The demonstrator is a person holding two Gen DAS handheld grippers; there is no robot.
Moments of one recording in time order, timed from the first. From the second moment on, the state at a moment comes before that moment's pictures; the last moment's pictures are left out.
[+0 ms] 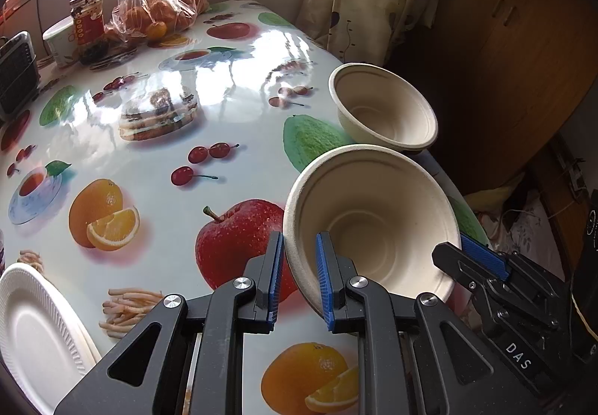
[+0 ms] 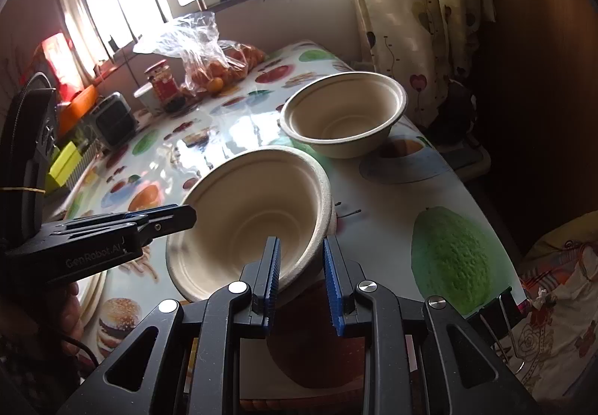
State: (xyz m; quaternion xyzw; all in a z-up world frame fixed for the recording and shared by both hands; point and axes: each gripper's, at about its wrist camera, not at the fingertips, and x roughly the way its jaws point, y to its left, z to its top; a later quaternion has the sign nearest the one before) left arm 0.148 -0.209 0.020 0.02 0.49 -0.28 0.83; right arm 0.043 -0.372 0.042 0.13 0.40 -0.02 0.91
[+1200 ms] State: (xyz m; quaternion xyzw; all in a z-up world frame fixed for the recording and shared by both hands) left arm 0.147 -0.209 0.022 0.02 0.49 -0.28 0.83; right arm 0.046 -0.370 0.040 0.12 0.41 -0.02 0.91
